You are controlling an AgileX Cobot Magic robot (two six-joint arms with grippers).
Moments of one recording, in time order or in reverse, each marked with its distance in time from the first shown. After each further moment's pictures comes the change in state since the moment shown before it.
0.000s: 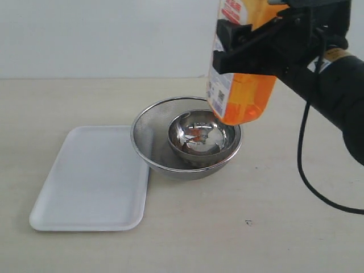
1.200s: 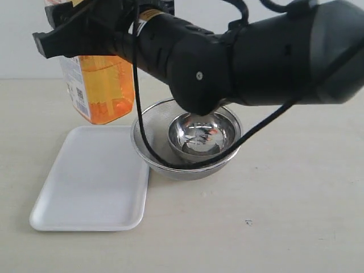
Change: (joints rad) left arm 0.000 0.000 0.000 -0.004 0.000 0.000; right arm 0.298 0.345 -0.566 0.013 0.270 -0.002
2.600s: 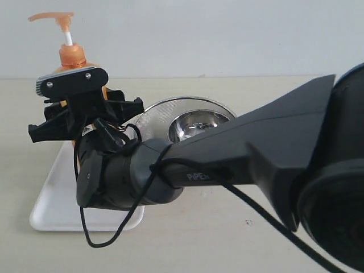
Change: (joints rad) left arm 0.000 0.000 0.001 -0.023 0.022 -0.002; right arm 0.177 0.488 -0.233 0.640 -0.346 -0.393
